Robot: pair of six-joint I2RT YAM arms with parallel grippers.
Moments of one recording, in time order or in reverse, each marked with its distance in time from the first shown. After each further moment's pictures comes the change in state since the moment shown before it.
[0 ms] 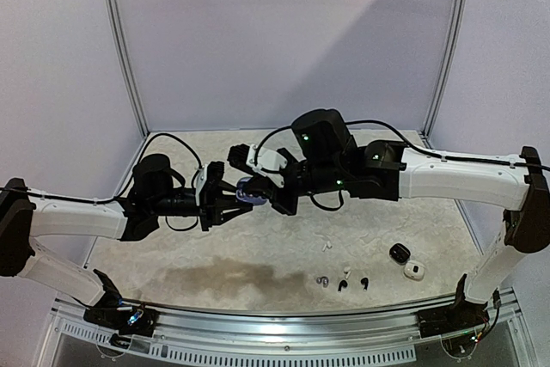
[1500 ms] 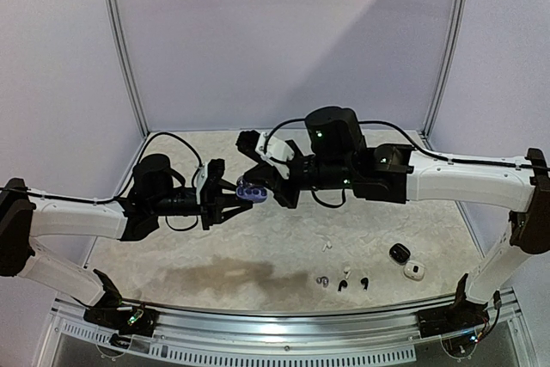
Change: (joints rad) left arm 0.000 0.000 0.000 -0.002 -0.037 -0.031; right arm -0.016 -0.047 -0.071 0.150 0.013 0.058
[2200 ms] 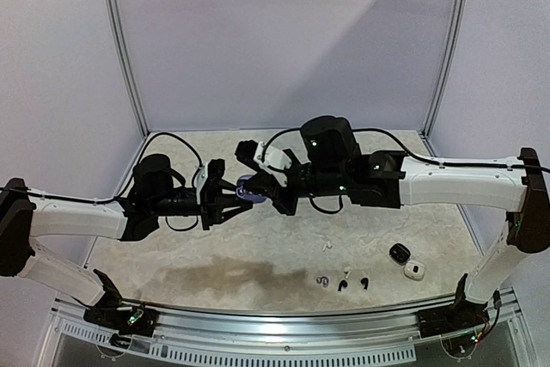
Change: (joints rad) left arm -0.001 0.000 0.000 0.000 0.000 0.000; right arm -0.004 0.026 -0.038 0.027 -0.019 0.018
